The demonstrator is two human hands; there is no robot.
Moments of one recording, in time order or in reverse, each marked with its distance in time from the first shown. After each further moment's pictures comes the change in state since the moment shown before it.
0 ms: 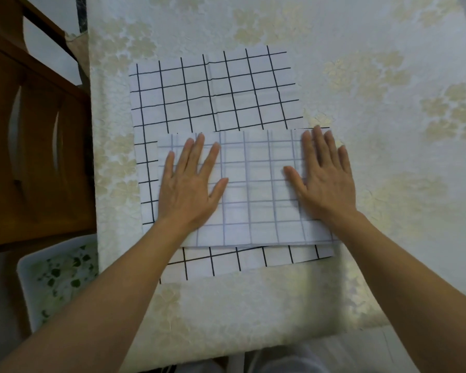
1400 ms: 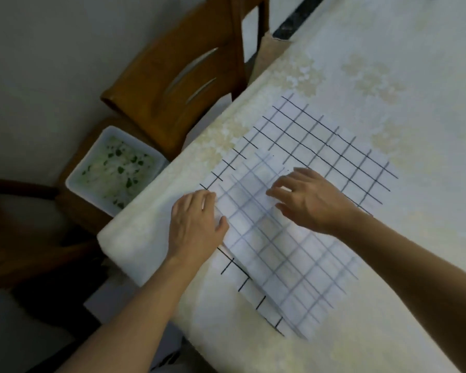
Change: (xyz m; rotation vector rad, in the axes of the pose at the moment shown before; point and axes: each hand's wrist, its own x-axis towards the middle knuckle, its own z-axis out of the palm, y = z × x) left_hand -0.101 0.074 -0.029 -0.141 0.266 -0.907; right_hand 0.114 -0.116 -0.087 -0.241 -0.111 -1.591
